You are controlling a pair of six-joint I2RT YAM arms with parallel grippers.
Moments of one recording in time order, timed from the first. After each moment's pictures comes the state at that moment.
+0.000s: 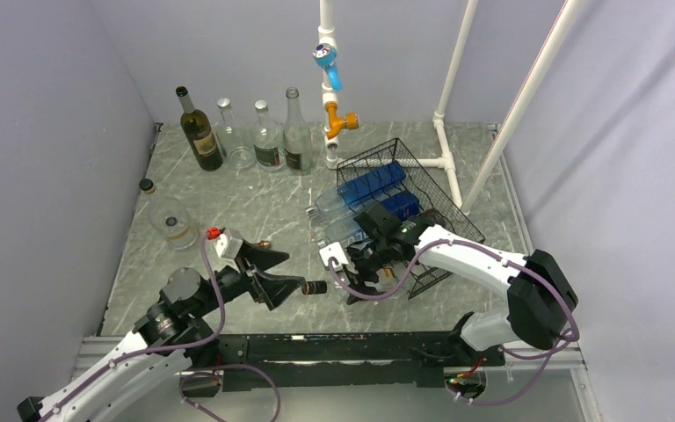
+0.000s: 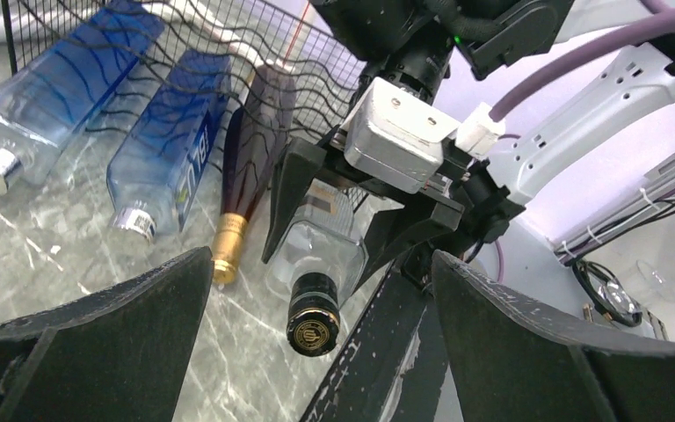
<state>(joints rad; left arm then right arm) -0.83 0.24 0.33 -0.03 0.19 -0.51 0.84 1.39 0.92 -0.63 -0.77 -0.92</state>
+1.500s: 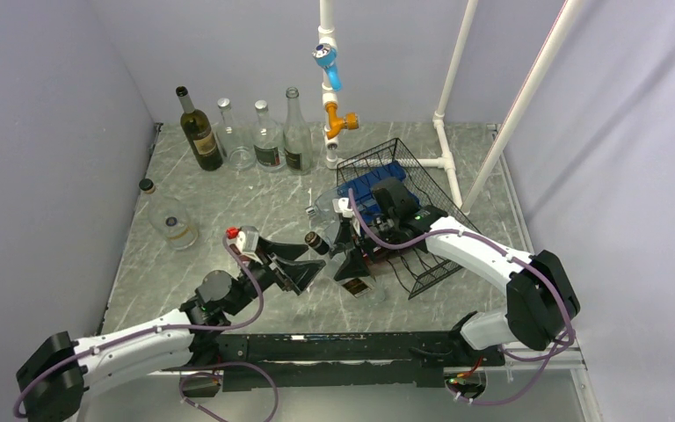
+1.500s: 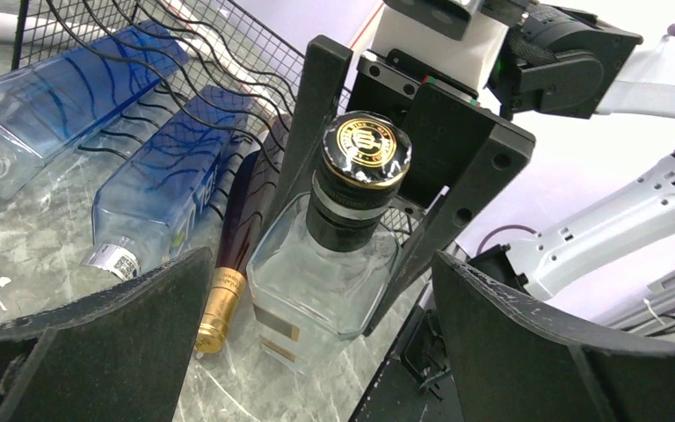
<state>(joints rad) -0.96 0.64 0.12 0.71 -0.08 -0.64 0.66 1.39 0.92 -0.33 -1.03 -0.44</state>
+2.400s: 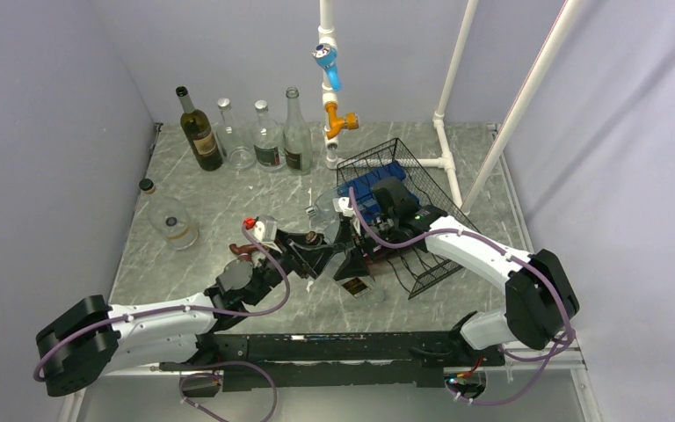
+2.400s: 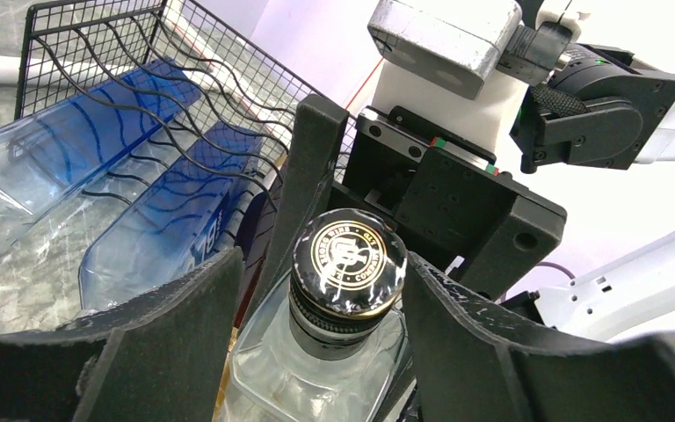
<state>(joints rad) -1.02 0.98 0.24 0.95 -0.21 -0.59 0.65 1.39 0.92 -0.31 -1.05 -0.43</state>
